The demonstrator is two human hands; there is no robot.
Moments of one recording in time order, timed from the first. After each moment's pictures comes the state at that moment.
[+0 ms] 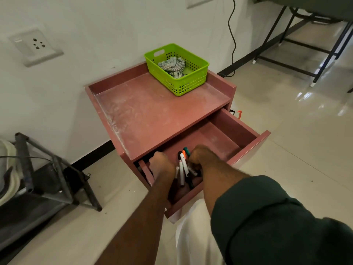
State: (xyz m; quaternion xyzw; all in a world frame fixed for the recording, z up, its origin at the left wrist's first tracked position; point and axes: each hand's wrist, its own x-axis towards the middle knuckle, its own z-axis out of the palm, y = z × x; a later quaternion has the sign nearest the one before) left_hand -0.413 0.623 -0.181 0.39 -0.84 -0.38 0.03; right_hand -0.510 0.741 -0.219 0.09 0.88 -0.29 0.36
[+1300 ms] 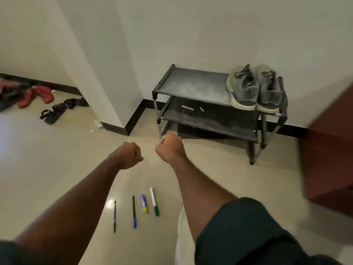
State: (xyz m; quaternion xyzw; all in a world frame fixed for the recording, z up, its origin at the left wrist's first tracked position) left_hand 0.292 0.225 -0.127 0.56 -0.80 -0.22 -0.04; right_hand 0.129 0.297 -0.117 -0.45 0.77 -0.29 0.34
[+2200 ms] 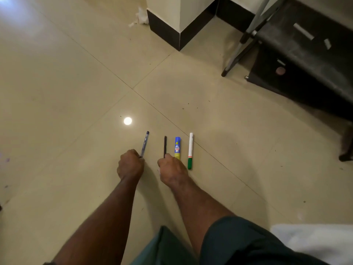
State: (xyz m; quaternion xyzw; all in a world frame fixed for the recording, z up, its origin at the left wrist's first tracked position) left_hand 0.451 0.338 -0.462 0.87 -0.39 -0.29 0.03; right_hand 0.311 0.347 -0.443 -0.75 0.58 0.12 0.29
